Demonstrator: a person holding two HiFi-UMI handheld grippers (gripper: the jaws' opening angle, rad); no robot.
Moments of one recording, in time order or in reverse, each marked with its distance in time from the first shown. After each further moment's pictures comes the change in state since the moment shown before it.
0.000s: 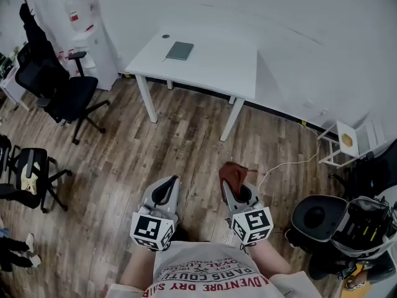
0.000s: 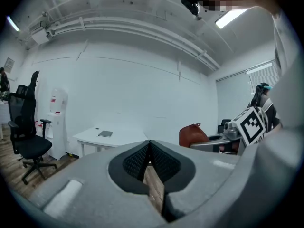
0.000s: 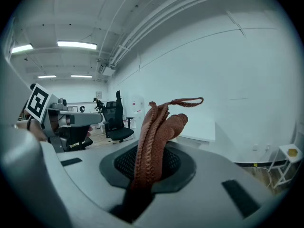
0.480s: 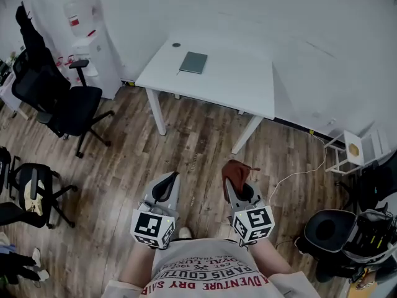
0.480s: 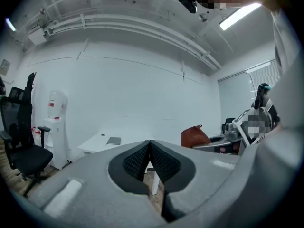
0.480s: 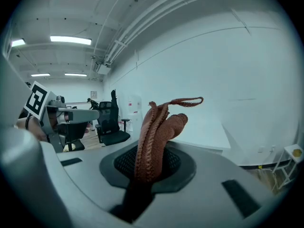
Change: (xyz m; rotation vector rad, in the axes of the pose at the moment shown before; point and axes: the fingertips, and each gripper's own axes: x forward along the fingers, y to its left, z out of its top) left arm 0.040 0.169 0.031 0.028 -0.023 -0.021; right arm 0.156 0.045 0.045 0.006 -0.004 -0.050
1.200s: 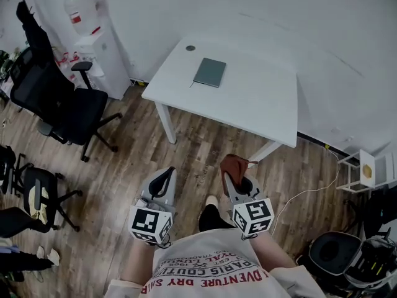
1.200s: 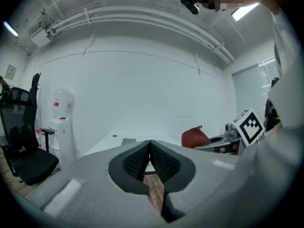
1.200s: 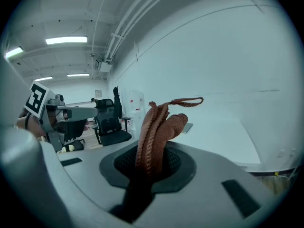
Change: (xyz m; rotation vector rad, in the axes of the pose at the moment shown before) left arm 0.135 0.144 0.003 -0.002 0.039 0.105; right arm 0.204 -0.050 0.031 0.009 0.053 0.101
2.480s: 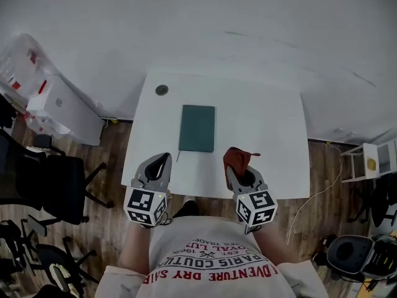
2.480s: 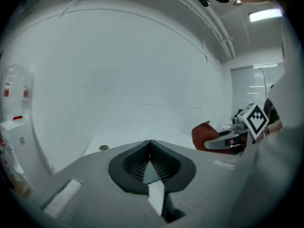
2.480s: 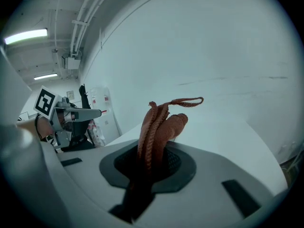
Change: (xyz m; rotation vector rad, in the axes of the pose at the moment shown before) left arm 0.431 0.219 0.031 0.043 0.144 -0.224; right arm 0.333 -0.233 0.096 0.160 0.073 -0.214
